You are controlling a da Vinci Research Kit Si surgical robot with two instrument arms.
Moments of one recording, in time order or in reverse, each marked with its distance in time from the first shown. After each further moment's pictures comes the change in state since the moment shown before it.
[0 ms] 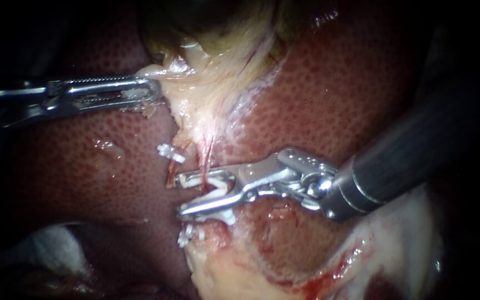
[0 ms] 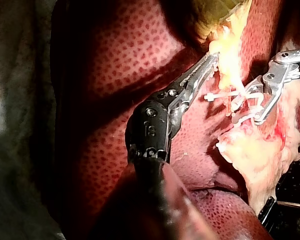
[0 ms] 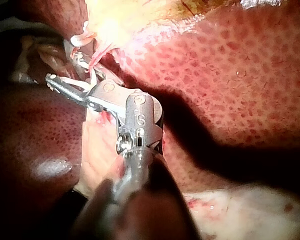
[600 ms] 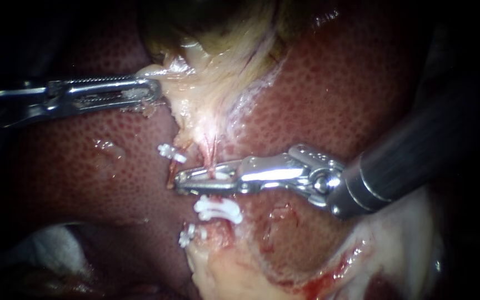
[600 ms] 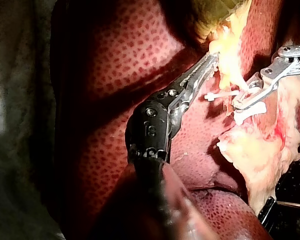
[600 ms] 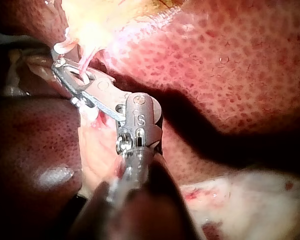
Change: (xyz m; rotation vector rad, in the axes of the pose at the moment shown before) right arm 0.000 0.000 -0.002 -0.061 0.031 0.082; left arm 0.000 0.000 0.000 -0.001 0.000 0.000
